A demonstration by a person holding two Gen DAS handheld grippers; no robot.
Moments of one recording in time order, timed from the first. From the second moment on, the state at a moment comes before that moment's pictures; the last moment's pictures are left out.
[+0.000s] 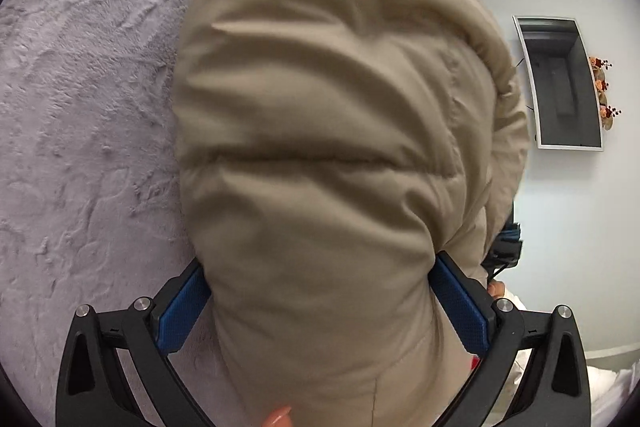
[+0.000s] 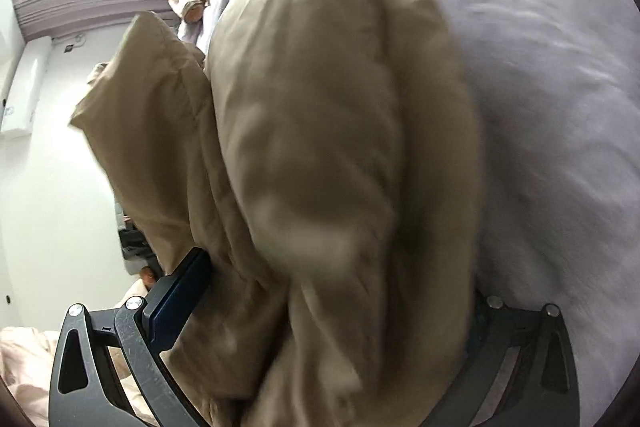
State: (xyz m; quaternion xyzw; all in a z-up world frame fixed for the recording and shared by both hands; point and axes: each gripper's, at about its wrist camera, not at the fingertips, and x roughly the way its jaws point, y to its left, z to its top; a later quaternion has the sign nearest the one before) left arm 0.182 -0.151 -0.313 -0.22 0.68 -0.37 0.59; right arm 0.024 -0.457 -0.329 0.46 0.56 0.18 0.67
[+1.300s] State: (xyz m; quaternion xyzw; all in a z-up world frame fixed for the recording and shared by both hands) left arm 0.371 -0.018 -0.253 -0.19 0.63 -0.30 0.70; right arm 0.192 -0.288 -0.293 0.48 0.50 0.25 0.68
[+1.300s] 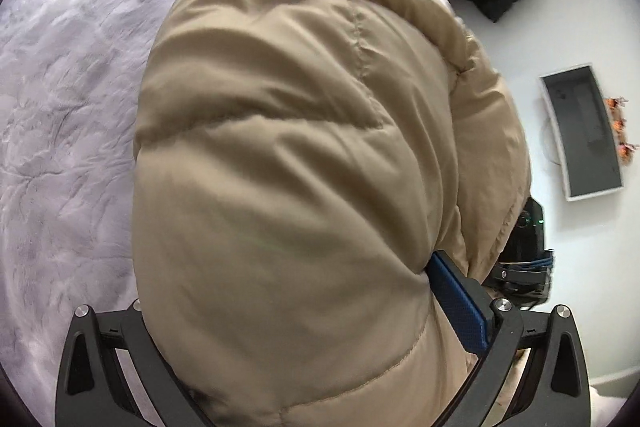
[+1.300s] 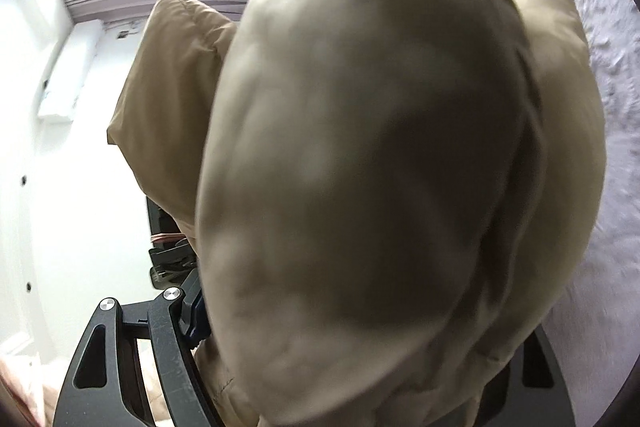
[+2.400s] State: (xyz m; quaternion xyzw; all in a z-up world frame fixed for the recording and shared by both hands) left arm 0.330 0.049 -0.184 -0.10 0.51 -0.19 0.83; right arm 0.216 -0.280 -0.223 0.39 0.49 0.13 0.77
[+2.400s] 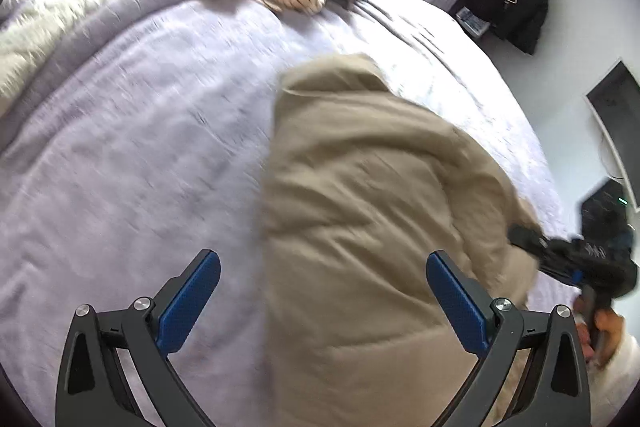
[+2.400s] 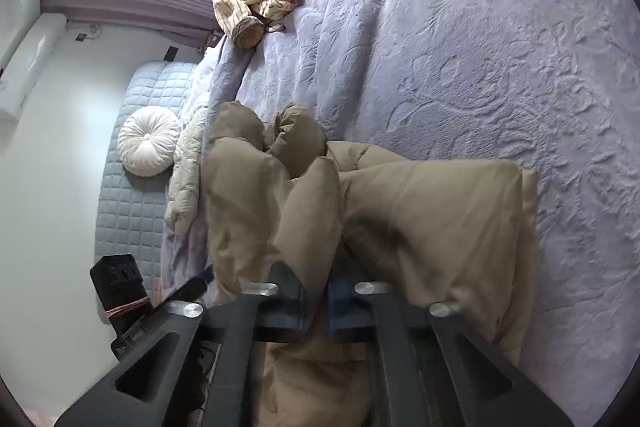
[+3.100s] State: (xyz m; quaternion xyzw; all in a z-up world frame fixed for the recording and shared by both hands) left arm 0.298 -0.066 -0.224 0.06 0.50 -0.21 0.84; right arm 0.145 -0.330 -0.209 0.32 0.48 -0.02 0.82
